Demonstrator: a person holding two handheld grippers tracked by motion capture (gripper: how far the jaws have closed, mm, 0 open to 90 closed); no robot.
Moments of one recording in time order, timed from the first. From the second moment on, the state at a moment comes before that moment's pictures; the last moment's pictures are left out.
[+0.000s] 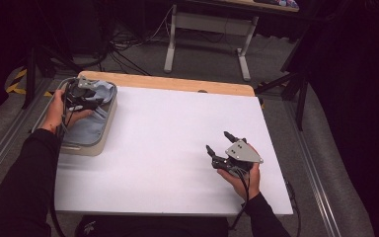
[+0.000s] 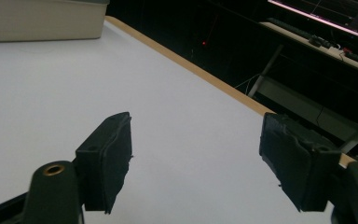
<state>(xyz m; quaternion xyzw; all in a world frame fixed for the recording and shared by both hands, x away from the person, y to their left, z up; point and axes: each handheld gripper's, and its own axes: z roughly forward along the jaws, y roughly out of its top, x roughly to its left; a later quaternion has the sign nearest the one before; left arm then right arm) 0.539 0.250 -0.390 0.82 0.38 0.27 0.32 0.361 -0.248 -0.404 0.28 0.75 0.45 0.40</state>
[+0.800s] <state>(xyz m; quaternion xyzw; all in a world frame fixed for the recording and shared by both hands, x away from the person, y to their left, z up) 0.534 0.255 -0.407 0.85 0.38 0.23 0.26 0.366 -0.243 -0.409 0.28 0.77 0.43 0.39</state>
